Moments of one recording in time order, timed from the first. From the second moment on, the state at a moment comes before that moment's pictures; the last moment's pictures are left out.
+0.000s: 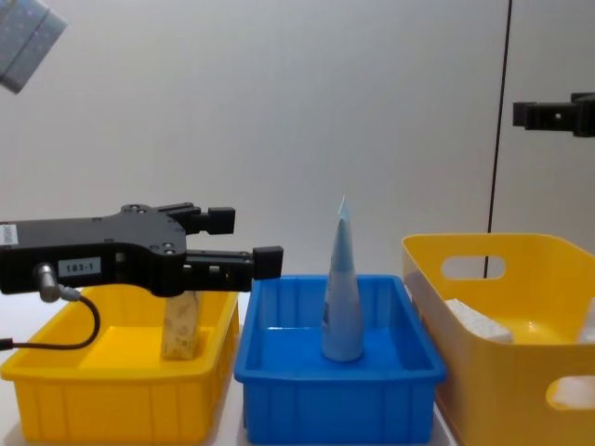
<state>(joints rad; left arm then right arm) -0.35 0.60 0.47 -1.54 -0.54 -0.04 -0.75 0.31 0.43 -0.21 -1.68 0.35 0.32 0.26</state>
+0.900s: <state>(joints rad) -0.35 0.60 0.47 -1.54 -0.54 -0.04 -0.75 0.30 0.44 -0.21 -1.69 0.36 0.31 0.30</state>
